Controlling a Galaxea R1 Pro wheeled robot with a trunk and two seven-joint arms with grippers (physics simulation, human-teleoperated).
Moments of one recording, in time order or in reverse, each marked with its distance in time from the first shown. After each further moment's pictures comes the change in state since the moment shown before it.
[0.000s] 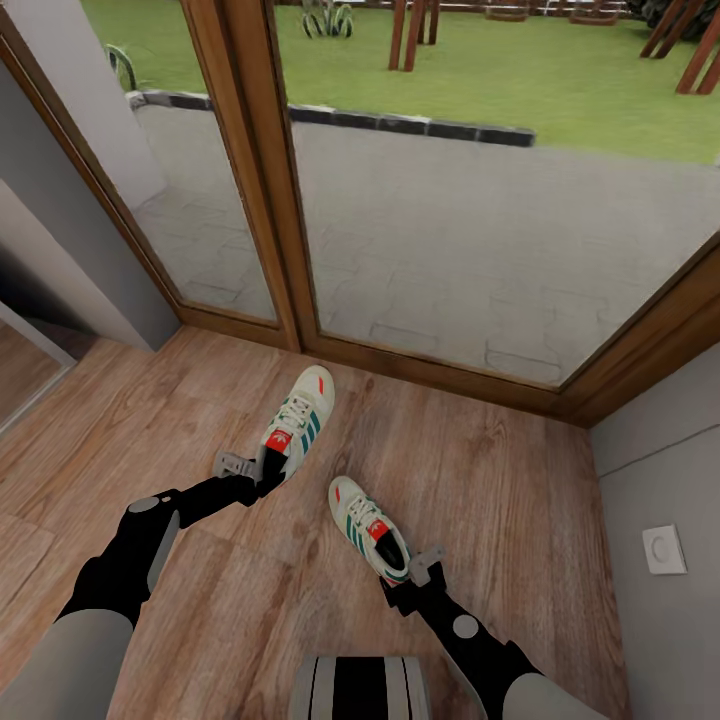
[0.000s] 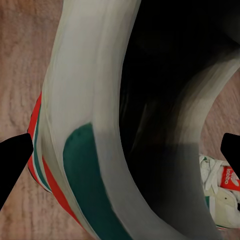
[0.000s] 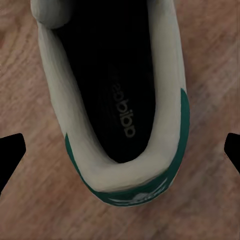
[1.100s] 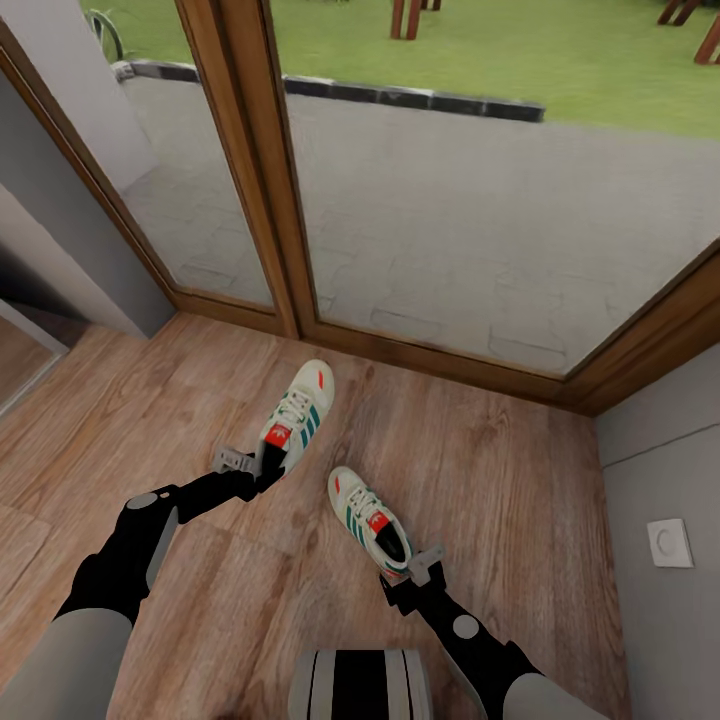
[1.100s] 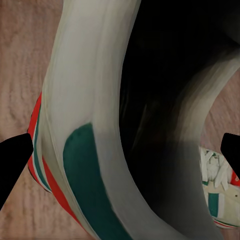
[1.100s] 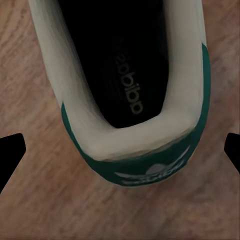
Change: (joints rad) left arm 0.000 0.000 0.000 -0.034 0.000 0.000 0.000; right arm 0.000 0.000 -0.002 0.000 -0.001 -0.008 -0.002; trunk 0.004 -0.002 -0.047
